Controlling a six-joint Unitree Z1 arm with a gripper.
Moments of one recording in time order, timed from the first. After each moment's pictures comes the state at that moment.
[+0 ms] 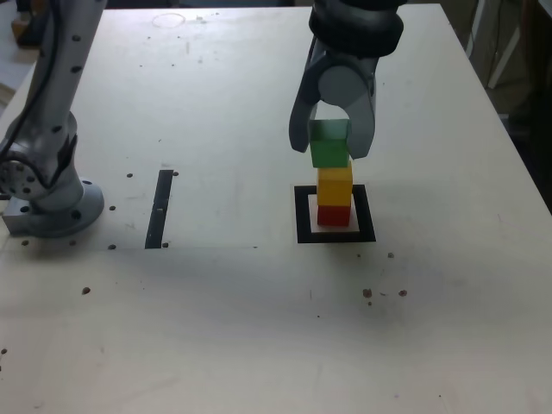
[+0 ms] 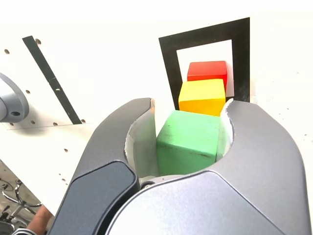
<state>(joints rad) -0.04 2.10 -1.94 1.62 0.04 0.12</state>
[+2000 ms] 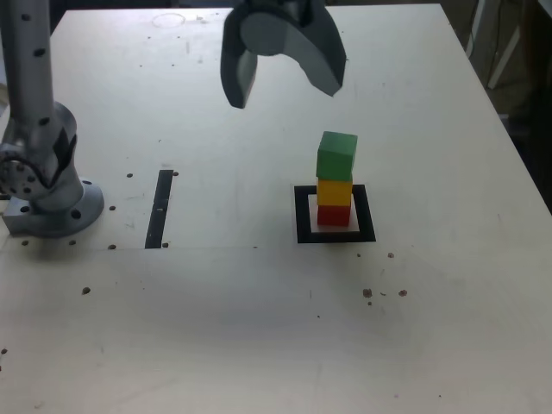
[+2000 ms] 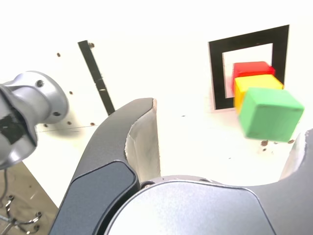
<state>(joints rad) -0.03 1.80 -1.71 1.62 0.10 0.11</state>
